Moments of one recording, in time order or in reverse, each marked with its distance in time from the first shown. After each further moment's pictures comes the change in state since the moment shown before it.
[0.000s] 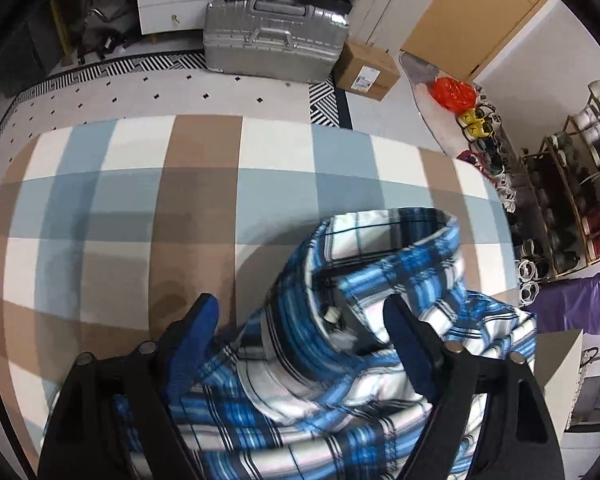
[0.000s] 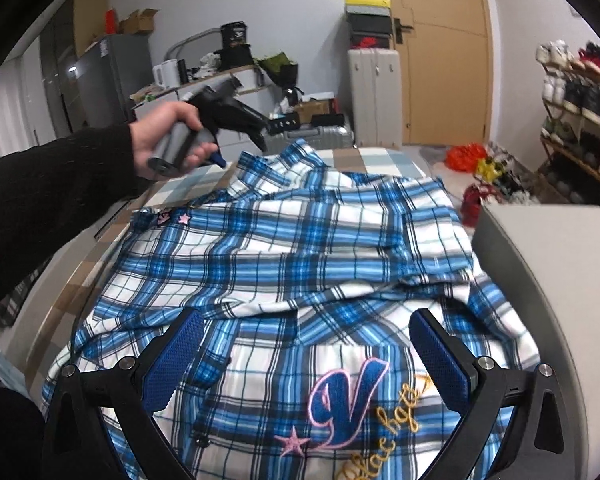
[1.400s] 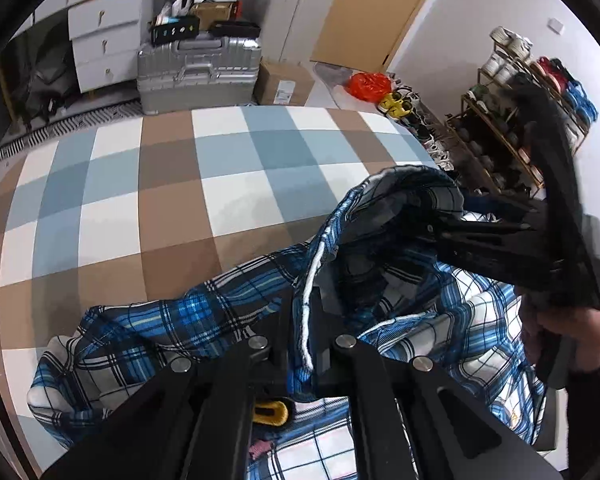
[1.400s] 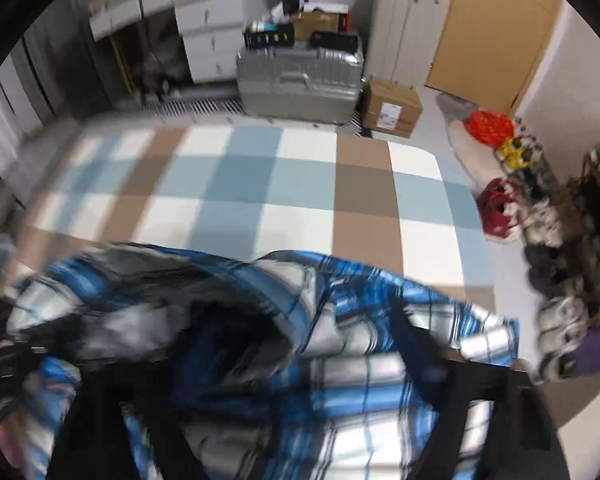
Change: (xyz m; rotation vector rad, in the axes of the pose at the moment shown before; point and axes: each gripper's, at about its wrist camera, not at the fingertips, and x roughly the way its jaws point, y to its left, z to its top) left arm -0.052 0.013 -0.083 0.252 -0.131 -0.174; right arm 0.280 -0.009 0.193 -0.148 0.427 -0.129
